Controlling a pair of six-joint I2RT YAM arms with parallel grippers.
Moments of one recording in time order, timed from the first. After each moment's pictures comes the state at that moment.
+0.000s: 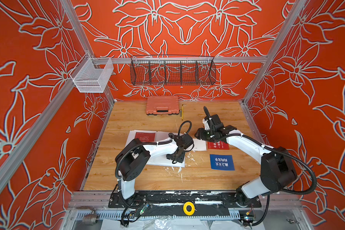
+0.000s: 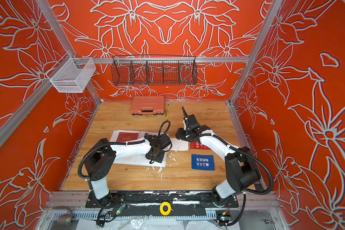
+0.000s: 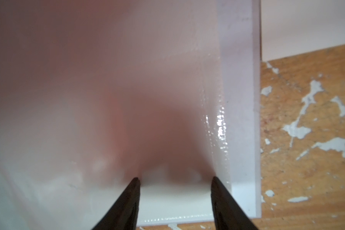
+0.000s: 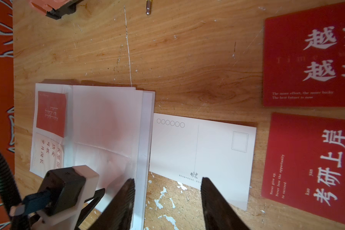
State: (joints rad) left arm -0.84 1.86 1.23 -0.83 -0.13 -0.63; right arm 0.43 1.53 1.05 -0.47 -0.19 0.58
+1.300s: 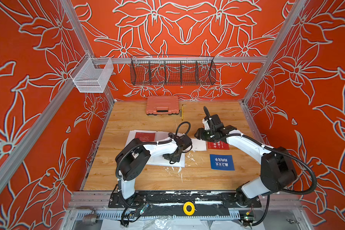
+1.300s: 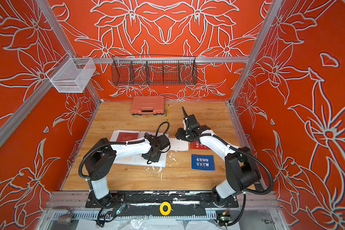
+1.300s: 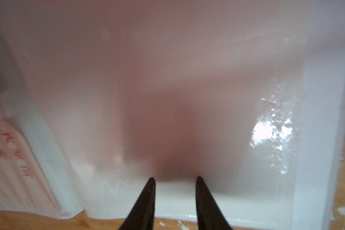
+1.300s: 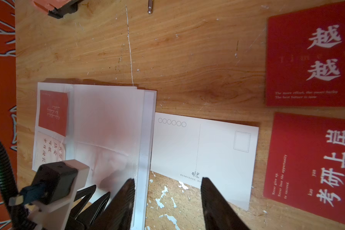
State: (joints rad) left arm -0.83 1.86 1.23 -0.94 -0.26 -0.63; right arm 0.43 1.53 1.04 -0.47 -0.21 0.58
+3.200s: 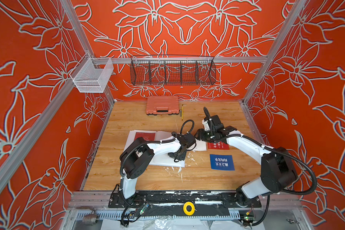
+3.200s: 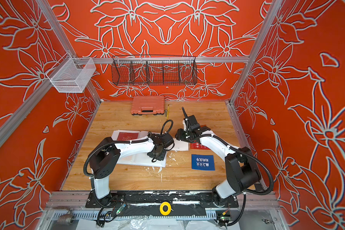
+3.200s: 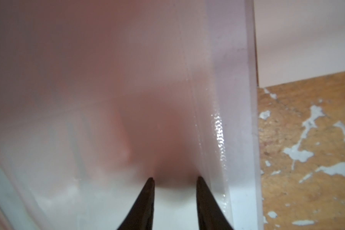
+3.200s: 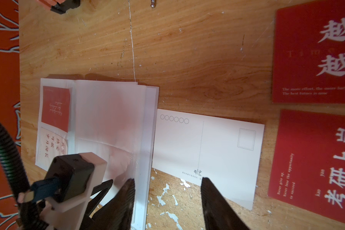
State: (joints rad) left arm -0.84 1.92 1.31 -0.88 -0.20 -0.61; right arm 0.43 1.52 1.03 -0.46 -0.23 0.58
